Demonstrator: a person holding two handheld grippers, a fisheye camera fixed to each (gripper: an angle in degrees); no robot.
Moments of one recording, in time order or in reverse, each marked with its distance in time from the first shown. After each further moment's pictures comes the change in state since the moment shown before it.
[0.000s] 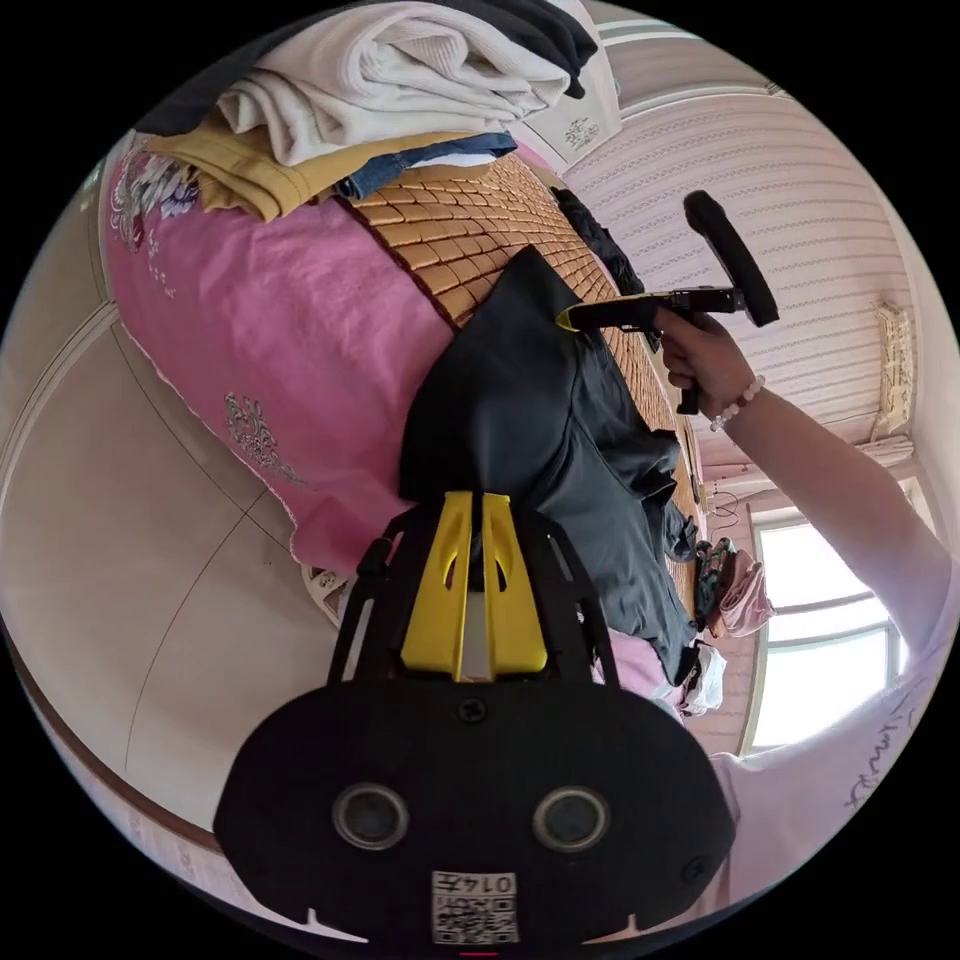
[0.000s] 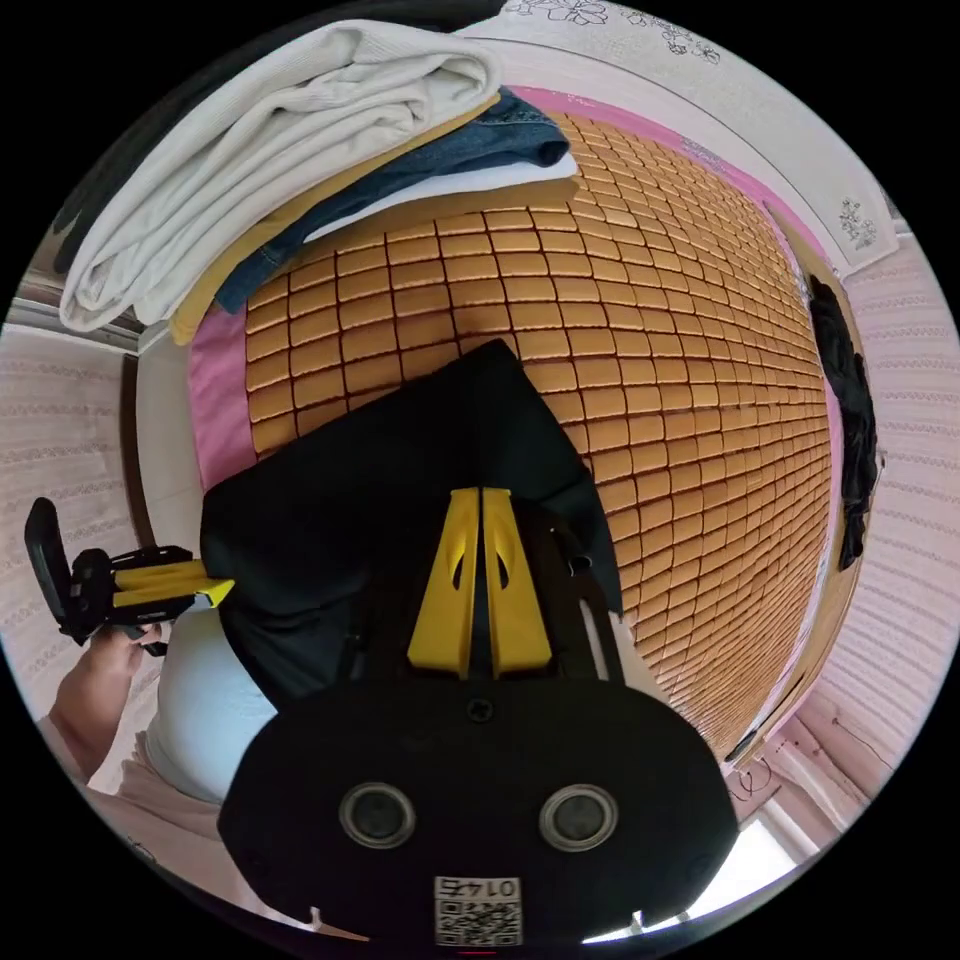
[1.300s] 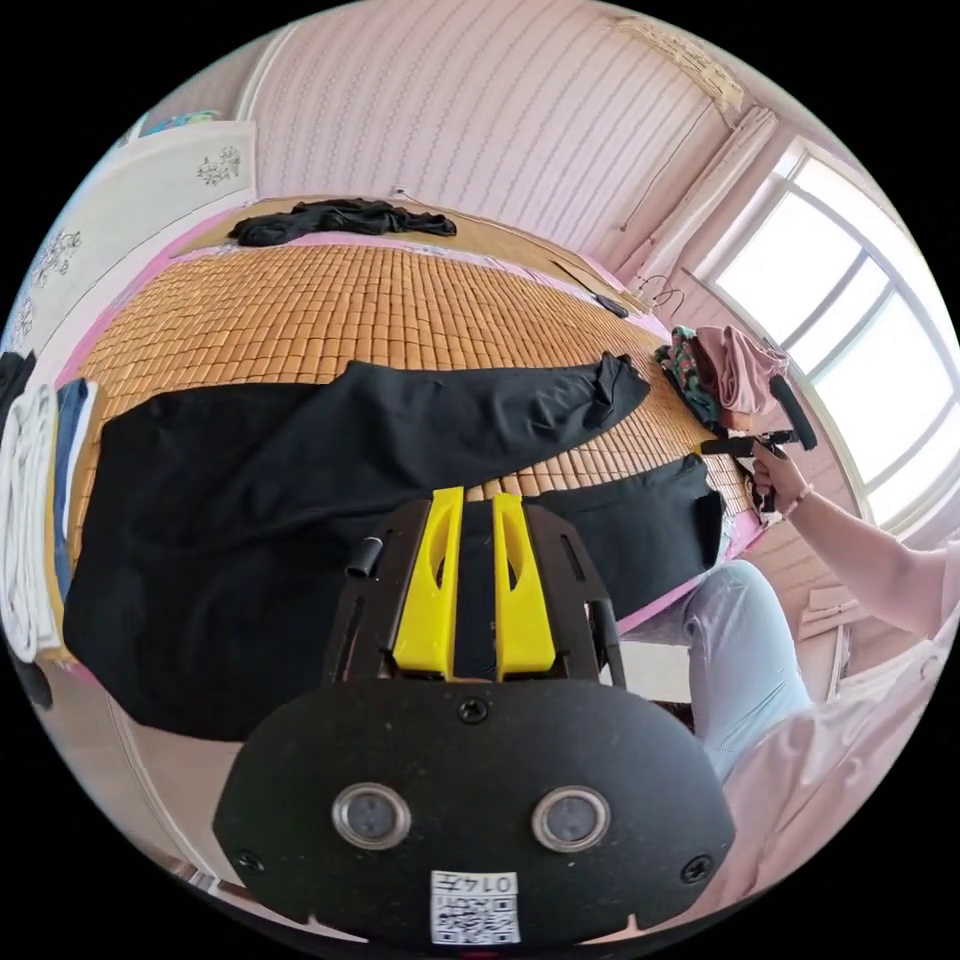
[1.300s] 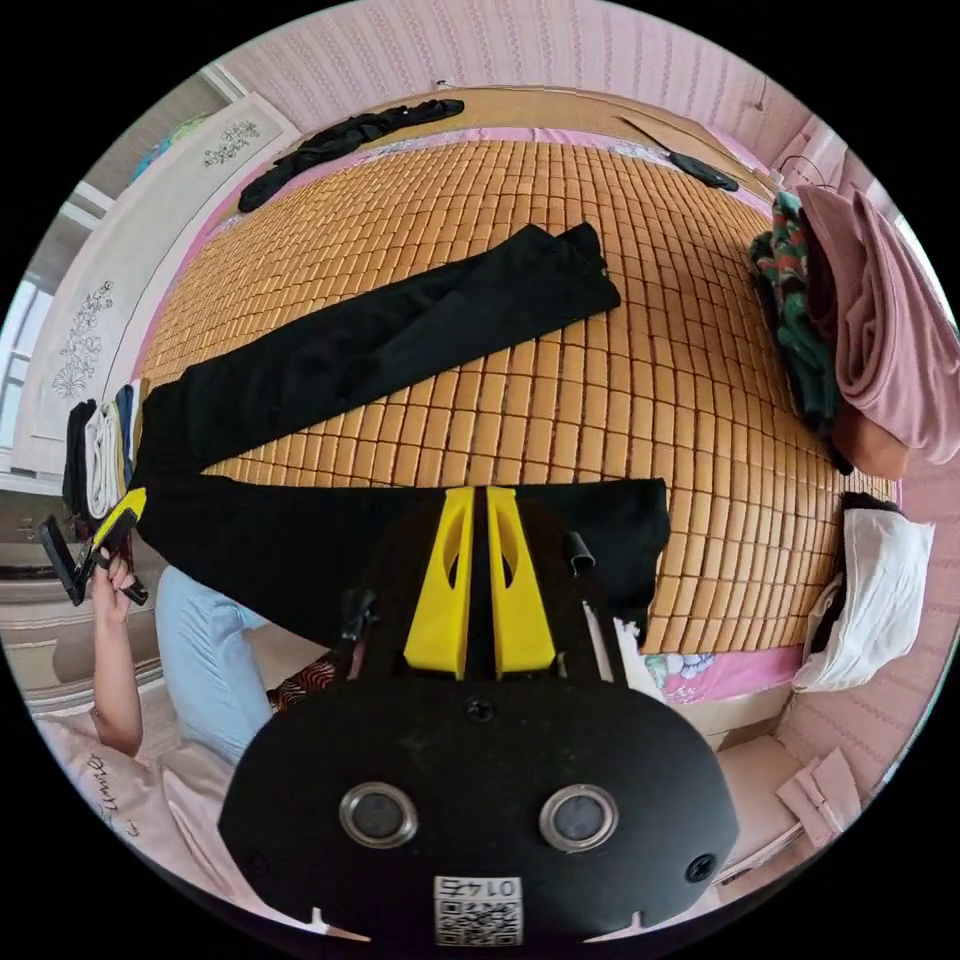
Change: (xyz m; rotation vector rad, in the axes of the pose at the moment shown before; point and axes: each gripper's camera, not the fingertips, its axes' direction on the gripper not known) left arm 0.338 0.060 0.175 -0.154 -0.088 0.773; right arm 0.148 0.663 0.062 0.200 -0.277 1.170
